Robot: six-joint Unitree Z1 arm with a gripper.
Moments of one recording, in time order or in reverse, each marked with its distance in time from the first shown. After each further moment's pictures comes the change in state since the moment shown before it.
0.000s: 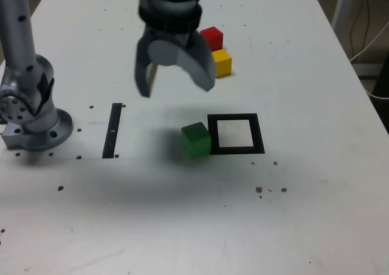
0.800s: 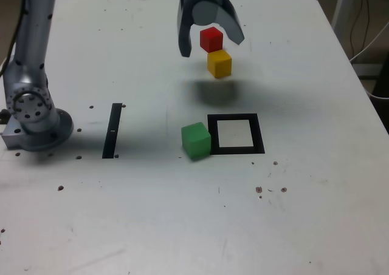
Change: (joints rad) arm 0.415 0.226 -0.295 0.025 0.054 0.245
